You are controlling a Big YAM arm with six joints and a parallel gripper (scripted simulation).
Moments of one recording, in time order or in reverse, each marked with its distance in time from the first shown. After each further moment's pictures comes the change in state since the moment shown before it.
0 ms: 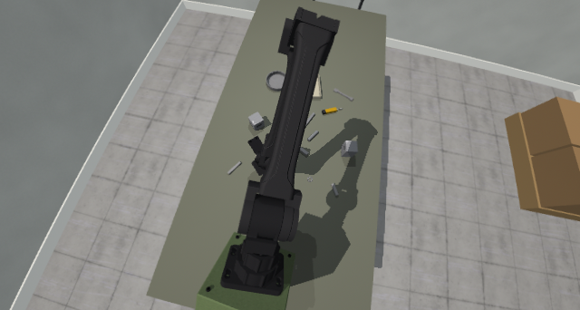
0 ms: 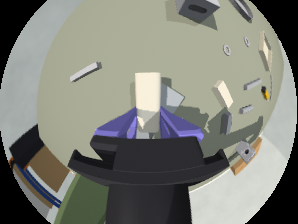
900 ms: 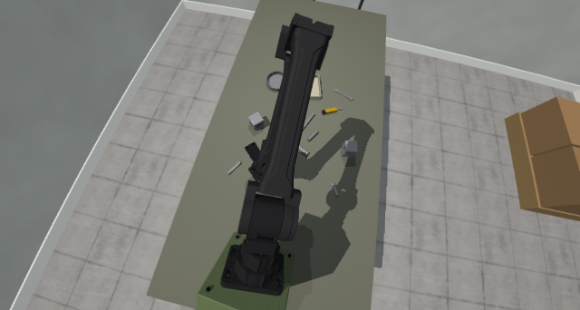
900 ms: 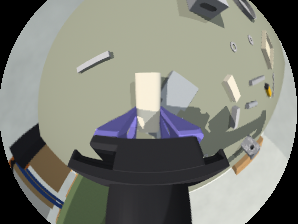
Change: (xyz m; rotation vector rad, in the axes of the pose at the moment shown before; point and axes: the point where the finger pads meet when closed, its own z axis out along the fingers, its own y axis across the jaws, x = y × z) arm 0.015 0.024 -0.002 -0.006 0.006 0.006
